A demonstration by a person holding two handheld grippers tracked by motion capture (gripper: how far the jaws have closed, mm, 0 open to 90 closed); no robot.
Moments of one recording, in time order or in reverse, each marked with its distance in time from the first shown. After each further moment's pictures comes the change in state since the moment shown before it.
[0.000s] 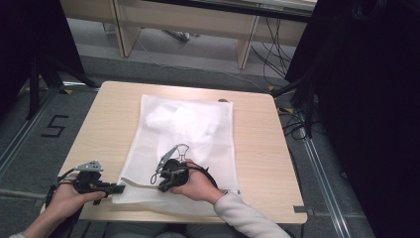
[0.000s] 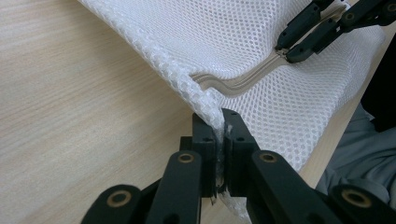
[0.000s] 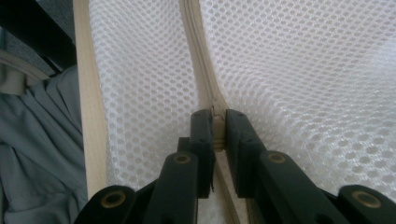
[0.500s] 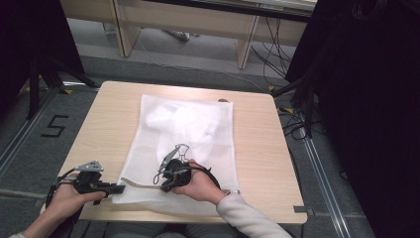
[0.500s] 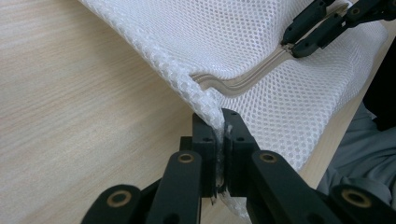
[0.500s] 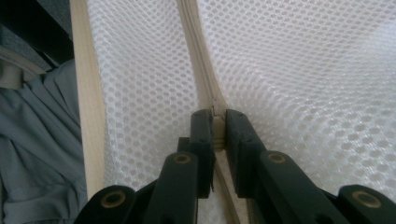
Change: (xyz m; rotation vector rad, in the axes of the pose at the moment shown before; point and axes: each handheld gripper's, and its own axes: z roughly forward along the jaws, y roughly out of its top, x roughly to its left) left arm 0.000 0.000 0.001 0.003 -0.003 0.000; right arm -0.001 -0.006 -0.004 0.005 -0.016 0.014
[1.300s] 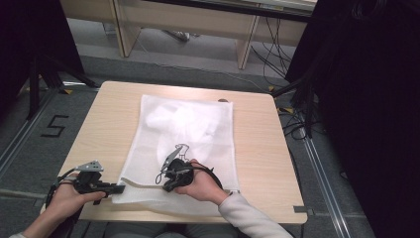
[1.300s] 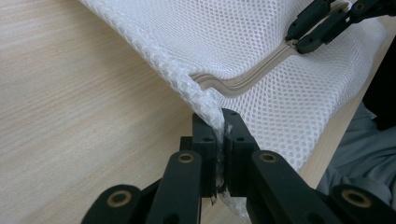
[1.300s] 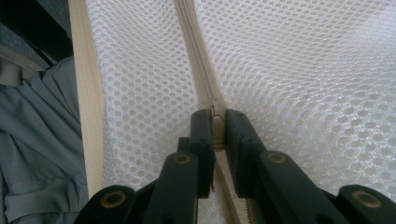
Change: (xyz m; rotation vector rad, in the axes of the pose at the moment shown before) left arm 0.000 0.000 0.000 0.000 -0.005 0.002; right arm -0.001 -0.004 -0.004 0.000 0.004 -0.012
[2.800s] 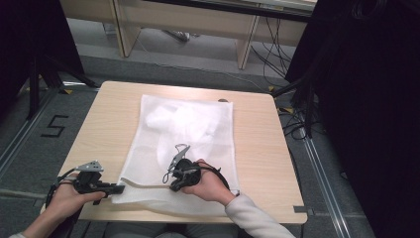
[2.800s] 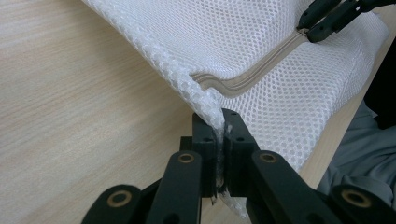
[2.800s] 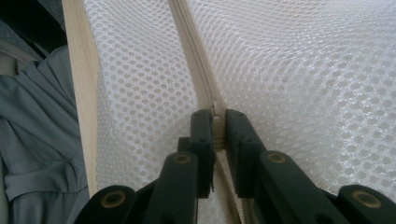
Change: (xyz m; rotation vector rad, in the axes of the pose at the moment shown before) left arm 0.000 0.000 0.000 0.006 0.006 0.003; right arm -0.004 -0.015 -0.013 0.013 -0.025 0.038
